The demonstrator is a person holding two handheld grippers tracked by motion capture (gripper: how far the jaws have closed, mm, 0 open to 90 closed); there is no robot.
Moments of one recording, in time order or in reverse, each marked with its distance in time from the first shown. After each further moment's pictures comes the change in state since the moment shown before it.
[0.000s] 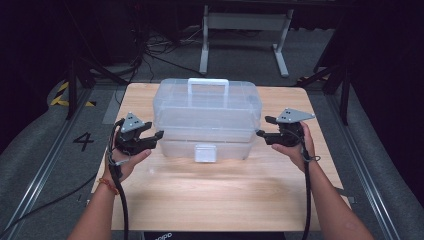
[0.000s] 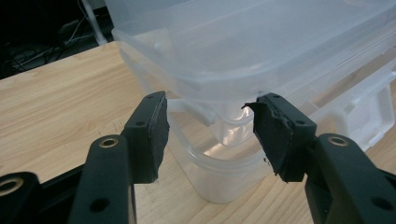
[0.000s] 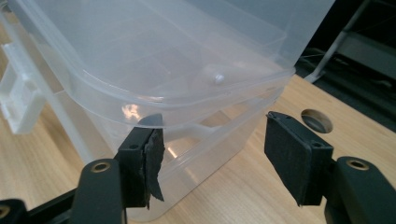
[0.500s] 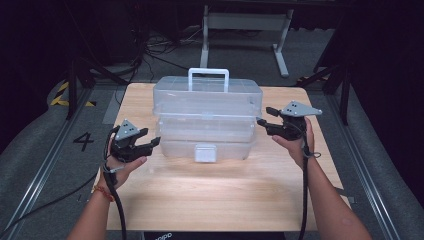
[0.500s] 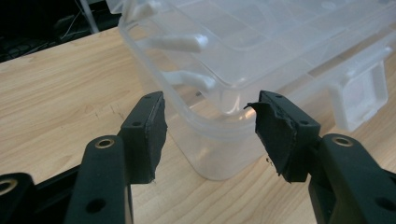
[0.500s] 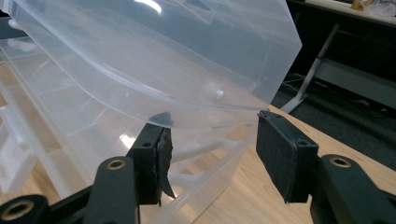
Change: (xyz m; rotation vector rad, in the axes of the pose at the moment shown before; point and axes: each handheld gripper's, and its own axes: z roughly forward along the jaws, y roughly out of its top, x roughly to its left) left arm 0.001 -0.020 -0.008 0.015 -0.017 0.019; right arm -0.005 0.018 -0.007 -0.119 -0.050 0.046
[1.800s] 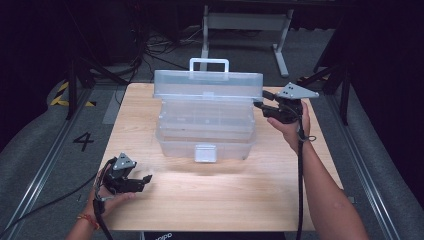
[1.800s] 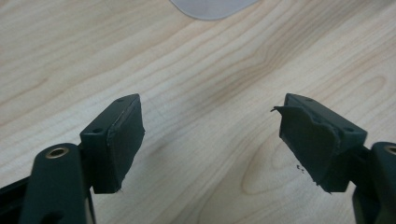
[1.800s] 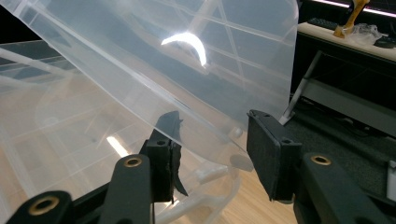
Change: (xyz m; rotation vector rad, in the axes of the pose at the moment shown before) left arm -0.002 -0.094 -0.005 0.251 -0.051 -0.016; right arm -0.011 0.043 0.017 -0.056 -0.034 -0.022
